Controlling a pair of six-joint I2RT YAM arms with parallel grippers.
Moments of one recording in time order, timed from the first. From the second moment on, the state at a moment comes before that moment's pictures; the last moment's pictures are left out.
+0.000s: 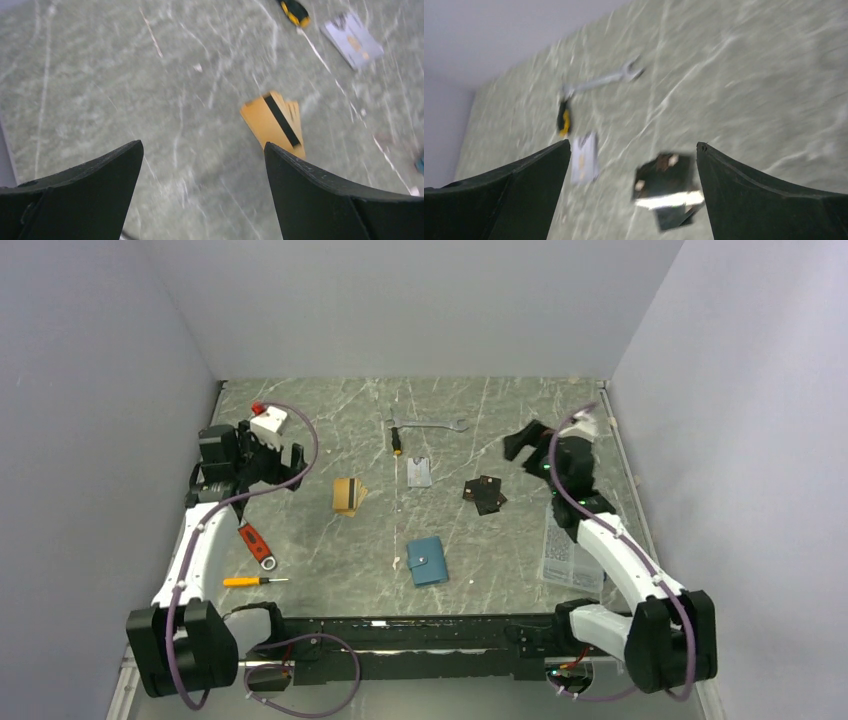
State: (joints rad) left arm 0.13 1.14 0.84 -0.18 0.47 0.31; right arm 0.11 1.10 0.65 0.21 0.02 0.58
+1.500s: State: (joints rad) left arm -0.46 1.25 0.81 -0.57 0.53 0.62; right arm 0.79 1.44 0.57 0.04 -0.21 0.70
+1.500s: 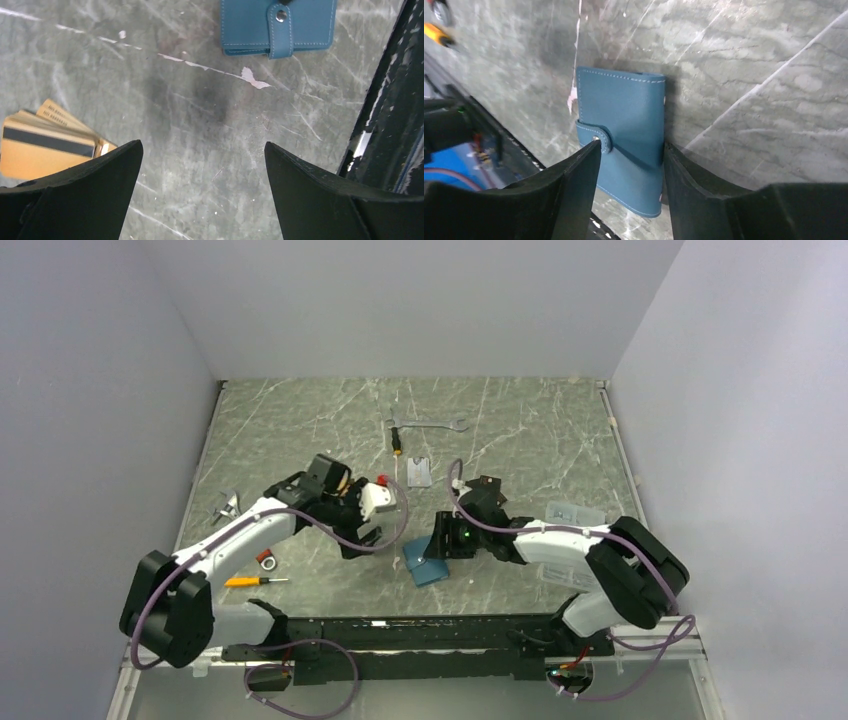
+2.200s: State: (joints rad) left arm -0.60 1.42 0.95 -0.56 0.48 0.66; right arm 0.72 1.42 0.56 0.04 -0.31 0.63
